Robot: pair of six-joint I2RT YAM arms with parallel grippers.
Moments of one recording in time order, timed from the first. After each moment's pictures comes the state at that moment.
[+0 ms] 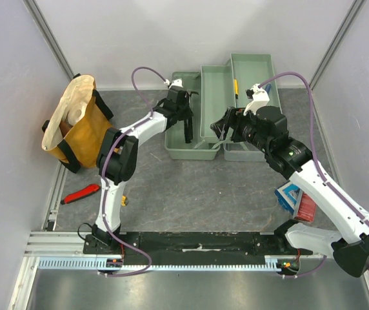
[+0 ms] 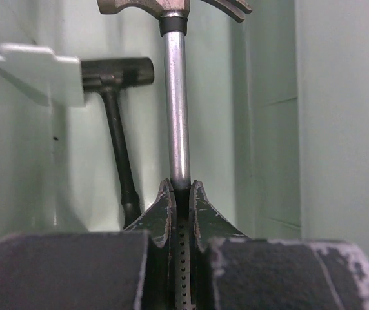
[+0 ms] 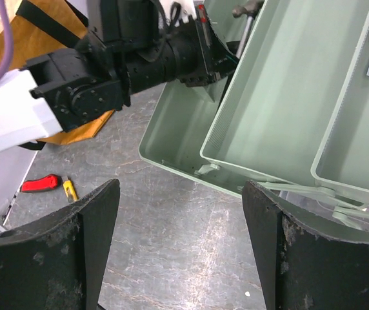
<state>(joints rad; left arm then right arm) -0.49 2.17 1.72 -0.13 -0.10 -0.55 0.57 1.13 1.17 -0.33 0.02 0.44</state>
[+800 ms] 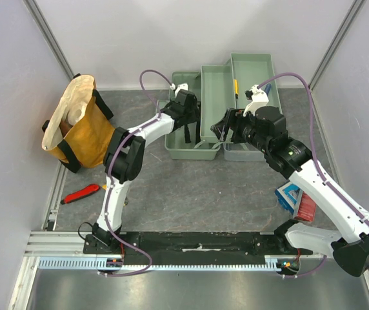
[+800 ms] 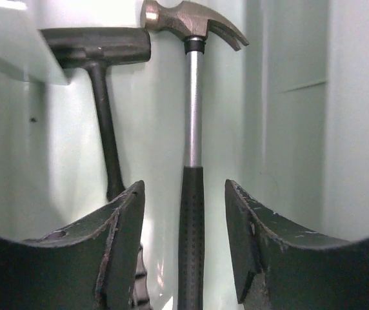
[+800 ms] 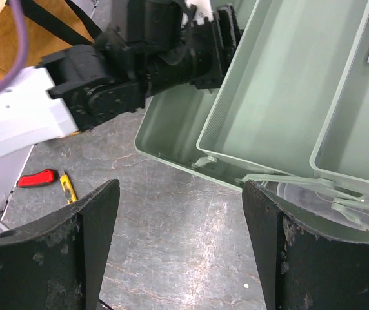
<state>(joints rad) -0.54 2.29 1.81 -0.19 -0.17 -0.59 0.57 1.13 1.17 -0.36 0.02 0.44</state>
